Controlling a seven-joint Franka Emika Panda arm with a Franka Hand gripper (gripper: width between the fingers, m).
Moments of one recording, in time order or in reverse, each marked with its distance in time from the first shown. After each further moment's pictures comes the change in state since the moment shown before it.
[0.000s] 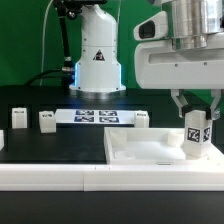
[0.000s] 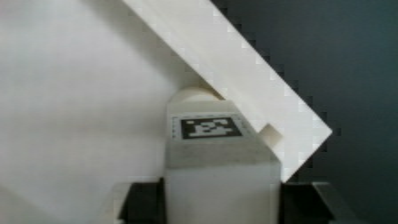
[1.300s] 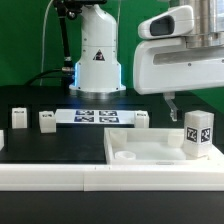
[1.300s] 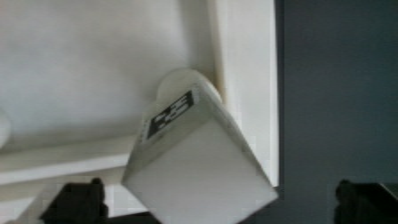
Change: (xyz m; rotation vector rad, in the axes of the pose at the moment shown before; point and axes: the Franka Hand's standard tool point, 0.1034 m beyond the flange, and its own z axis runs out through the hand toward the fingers) arm 0.001 -0.012 -0.001 -0.035 -0.001 -0.914
